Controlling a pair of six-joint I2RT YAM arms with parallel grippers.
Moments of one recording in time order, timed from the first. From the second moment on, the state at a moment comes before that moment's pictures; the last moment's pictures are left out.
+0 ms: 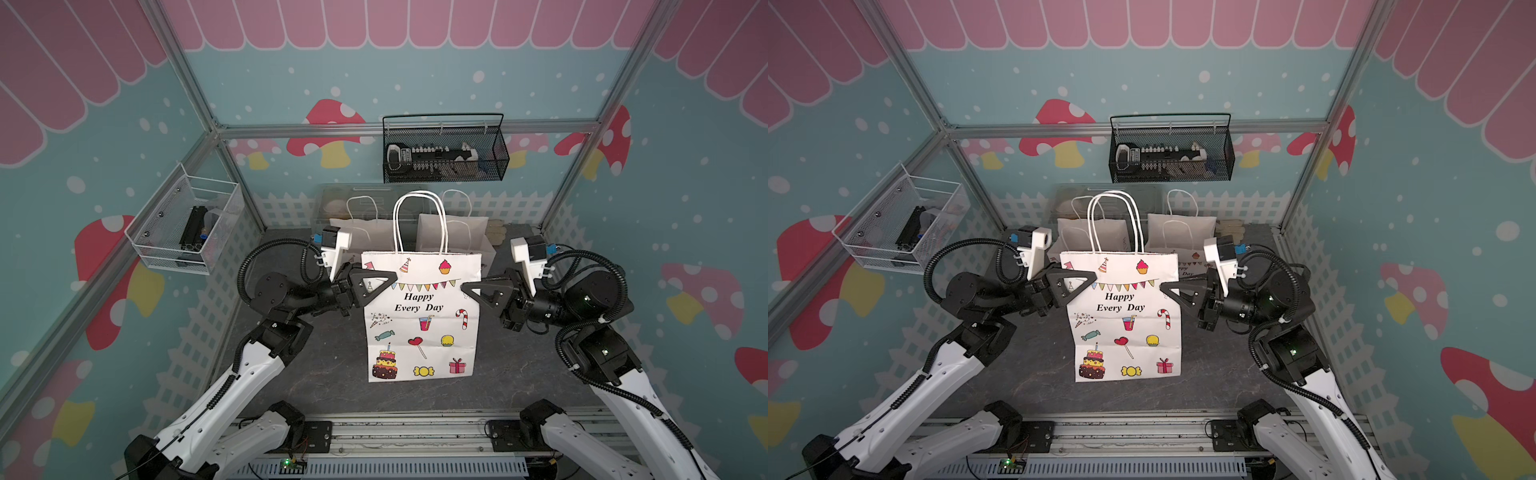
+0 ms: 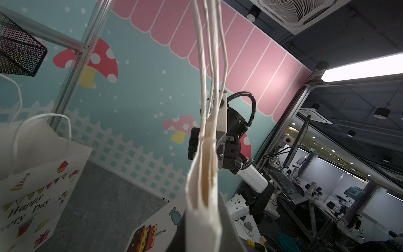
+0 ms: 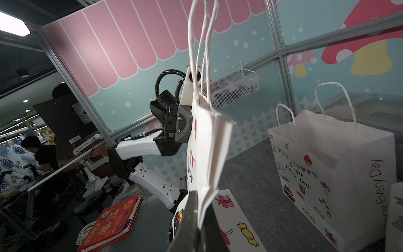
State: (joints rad) left arm -0.50 0.99 0.92 0.54 0.91 -0.90; right arm 0.43 0.80 1.07 -0.07 -0.92 0.55
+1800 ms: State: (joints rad) left arm -0.46 0.86 0.78 0.48 0.93 -0.89; right arm 0.35 0.88 1.23 -0.25 -0.99 0.41
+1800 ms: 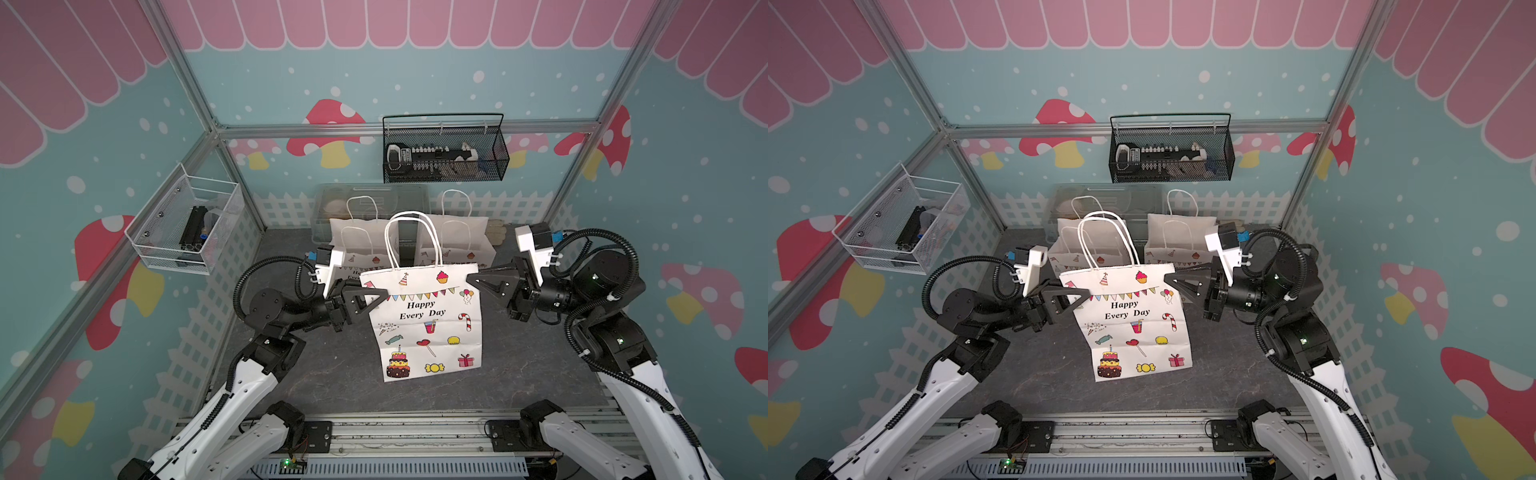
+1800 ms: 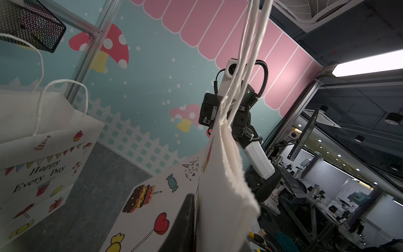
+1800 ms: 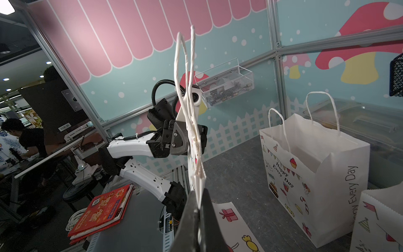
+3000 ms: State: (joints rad) left arm -0.46 0.89 0.78 0.62 0.91 -1.04; right arm 0.35 0.75 1.06 -0.45 -1.01 0.29
